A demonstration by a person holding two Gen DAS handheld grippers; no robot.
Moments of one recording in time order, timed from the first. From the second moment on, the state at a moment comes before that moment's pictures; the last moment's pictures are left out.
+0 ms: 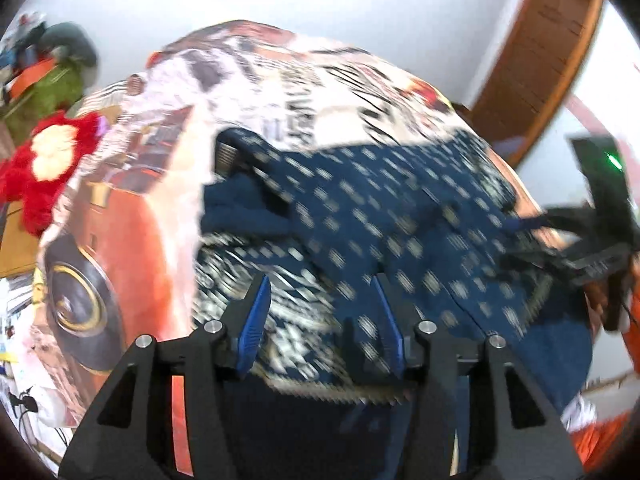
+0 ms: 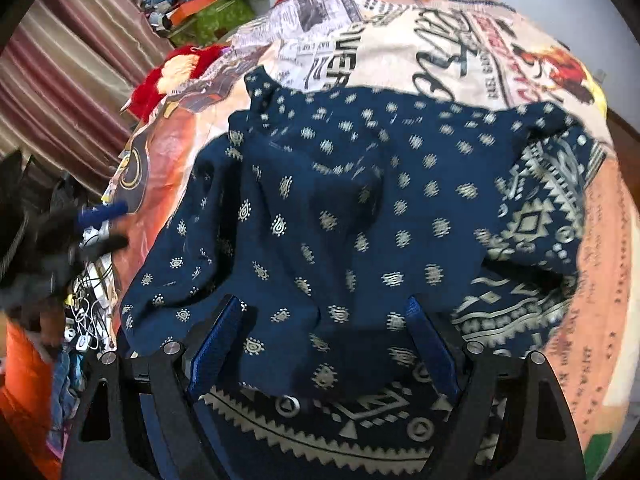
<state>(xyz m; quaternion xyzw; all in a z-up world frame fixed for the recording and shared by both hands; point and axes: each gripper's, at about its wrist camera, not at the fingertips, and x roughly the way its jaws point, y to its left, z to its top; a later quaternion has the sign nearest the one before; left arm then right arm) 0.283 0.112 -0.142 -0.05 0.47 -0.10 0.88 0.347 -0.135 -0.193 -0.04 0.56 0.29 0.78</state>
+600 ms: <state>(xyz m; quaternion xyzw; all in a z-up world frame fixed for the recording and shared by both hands) 0.463 0.162 -0.219 -0.24 0.54 -0.06 0.80 0.490 -0.278 -0.199 0.10 0.52 0.09 0.85</state>
